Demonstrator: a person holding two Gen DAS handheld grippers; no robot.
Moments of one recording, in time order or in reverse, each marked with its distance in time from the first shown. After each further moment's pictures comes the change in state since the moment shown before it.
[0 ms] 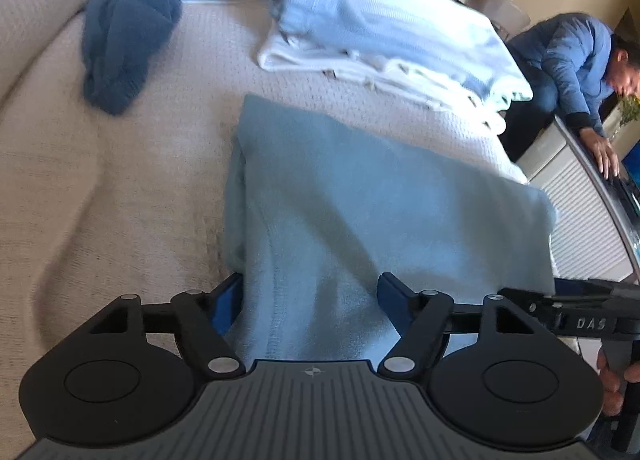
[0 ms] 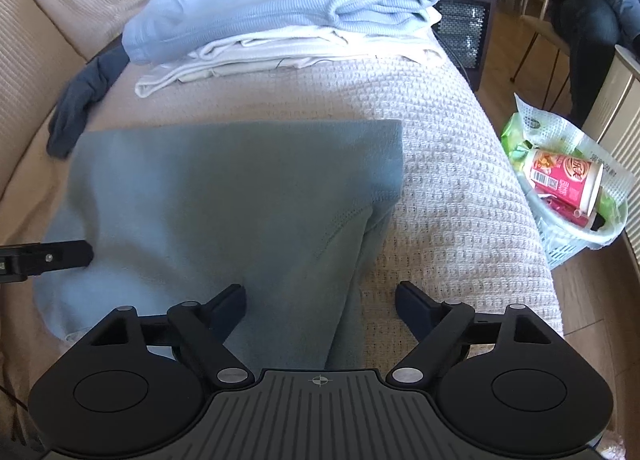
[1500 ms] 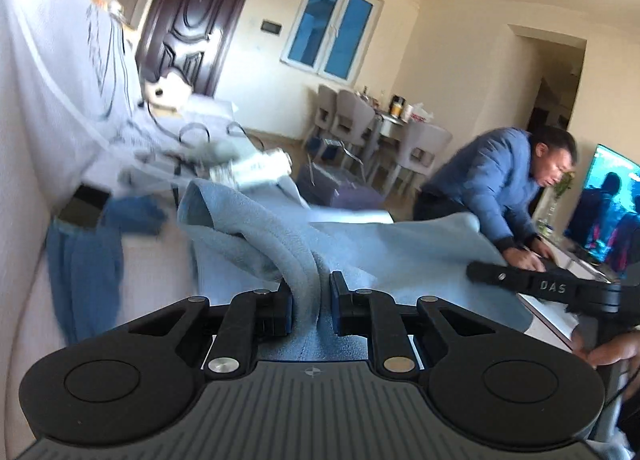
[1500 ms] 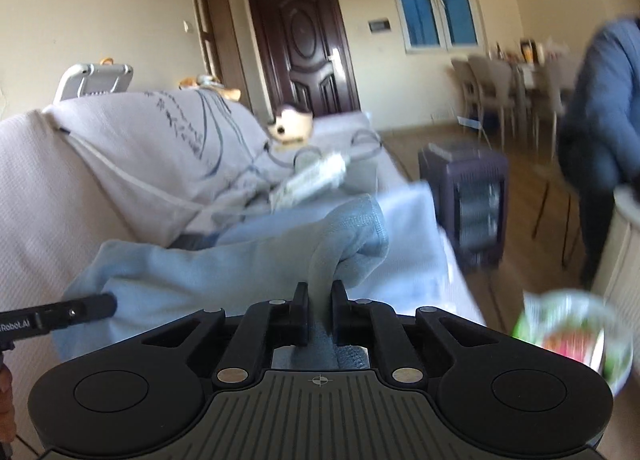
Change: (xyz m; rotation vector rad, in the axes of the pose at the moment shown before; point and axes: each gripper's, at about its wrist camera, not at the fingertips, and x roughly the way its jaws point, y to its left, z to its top) left arm -0.110 -0.057 0.122 0.127 -0.492 -0.131; right arm -0.123 0.004 0.122 -0.003 -0.551 0.108
